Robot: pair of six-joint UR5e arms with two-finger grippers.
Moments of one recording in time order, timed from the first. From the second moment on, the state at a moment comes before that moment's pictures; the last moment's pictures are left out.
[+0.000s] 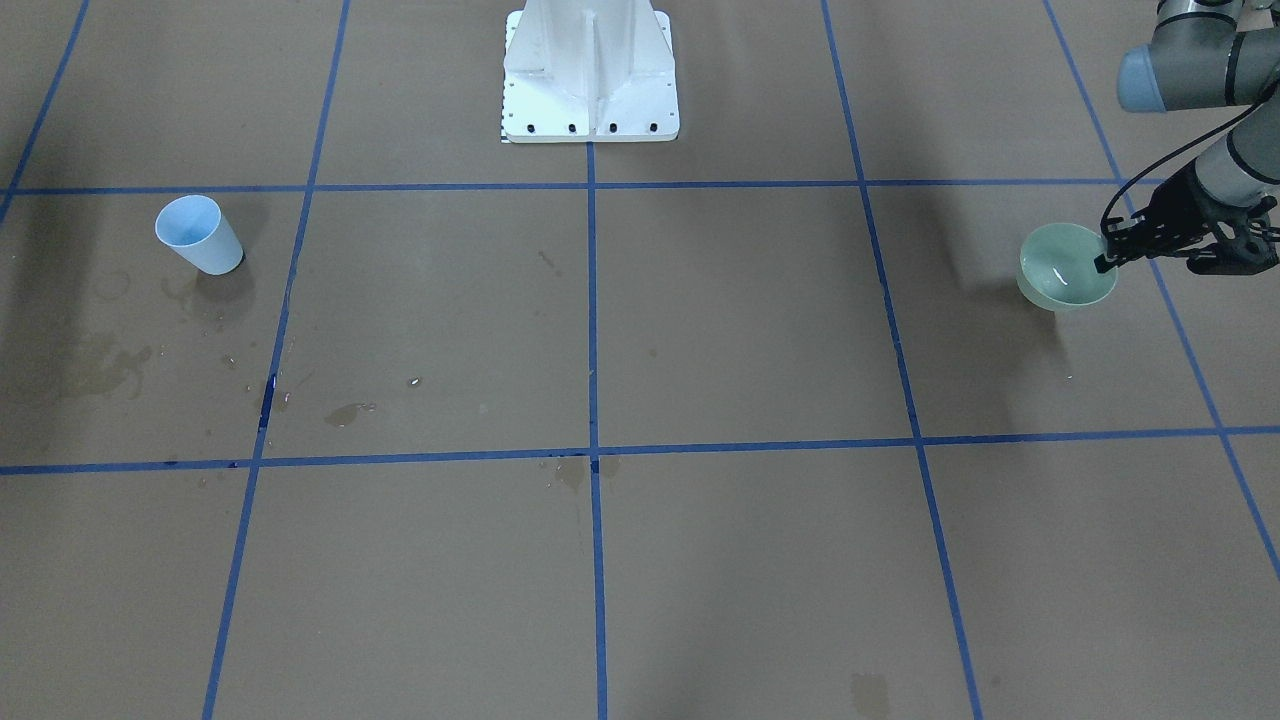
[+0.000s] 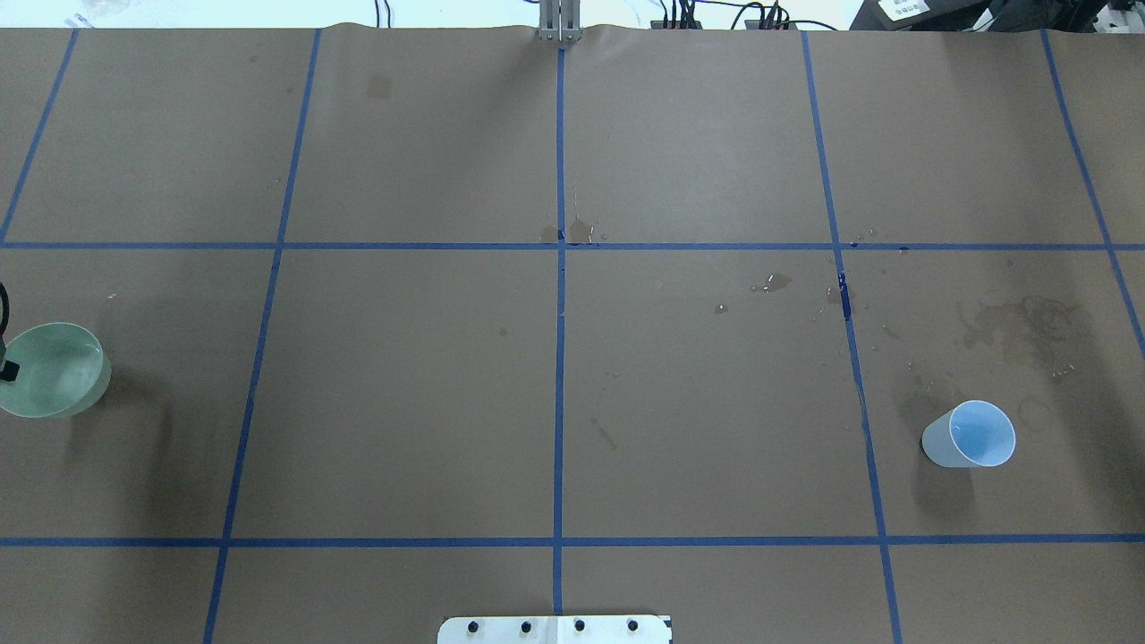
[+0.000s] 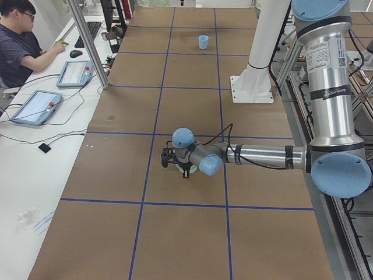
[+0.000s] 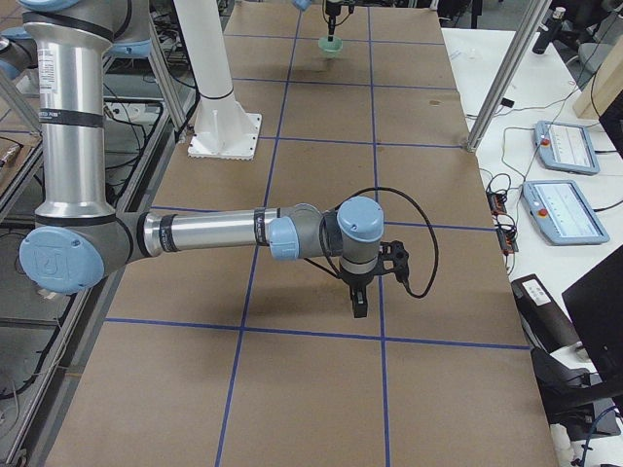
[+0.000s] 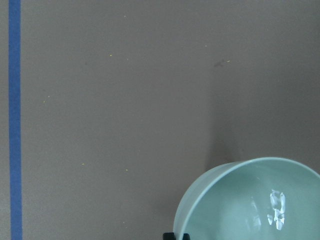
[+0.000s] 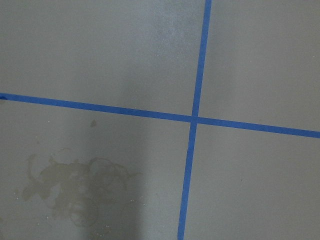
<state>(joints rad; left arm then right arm) -1.07 -1.38 -1.68 -2.14 -2.32 -0.69 1.53 -1.61 1.72 -1.53 2.34 0.02</state>
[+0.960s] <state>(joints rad) -1.09 -1.39 -1.69 -2.14 -2.33 -0.68 1.53 -1.60 1.72 -1.53 2.34 0.02</state>
